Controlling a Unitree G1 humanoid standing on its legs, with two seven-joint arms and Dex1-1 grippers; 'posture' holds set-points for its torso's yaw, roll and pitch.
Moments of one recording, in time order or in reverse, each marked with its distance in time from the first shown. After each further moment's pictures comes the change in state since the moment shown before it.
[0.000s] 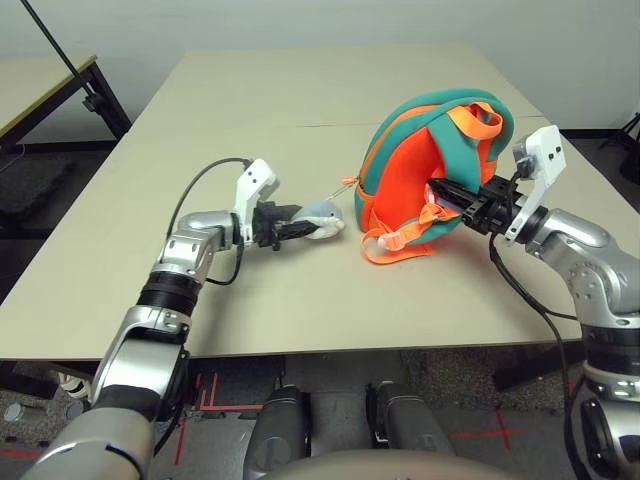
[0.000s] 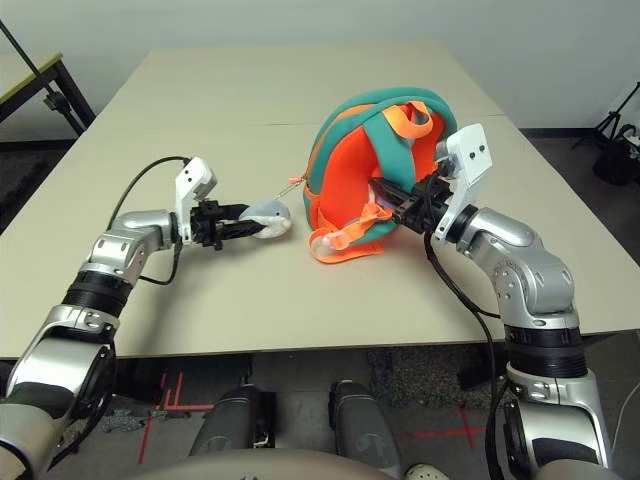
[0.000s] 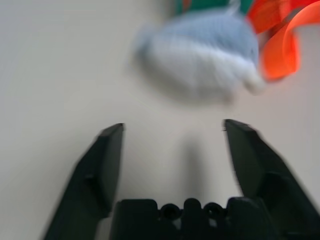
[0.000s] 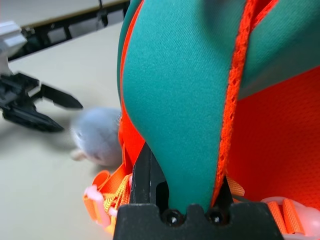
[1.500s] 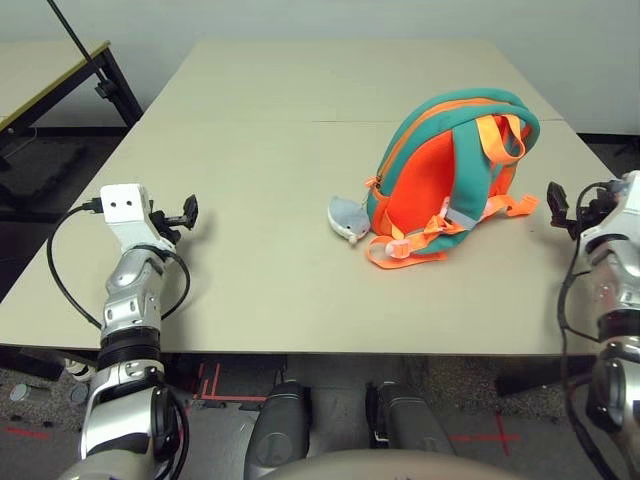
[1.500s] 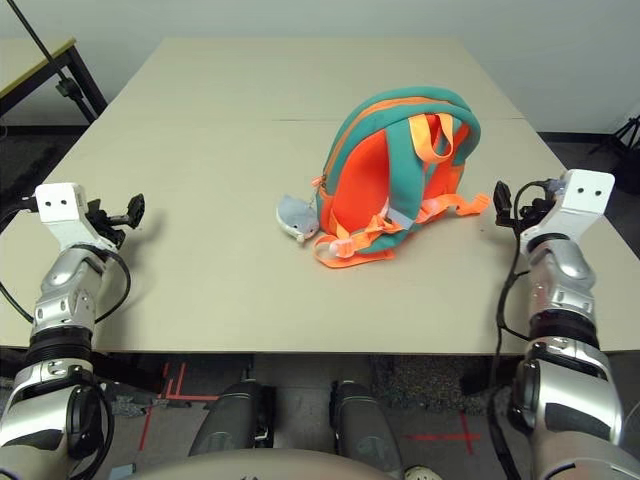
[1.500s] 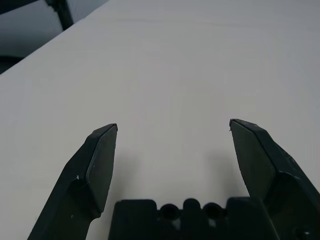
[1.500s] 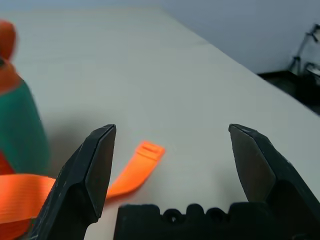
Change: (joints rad) left arm 0.210 -0.169 0.487 0.064 0.020 -0.411 0.867; right arm -0.209 0.045 -0.272 1.174 -0.276 -0.878 -0.483
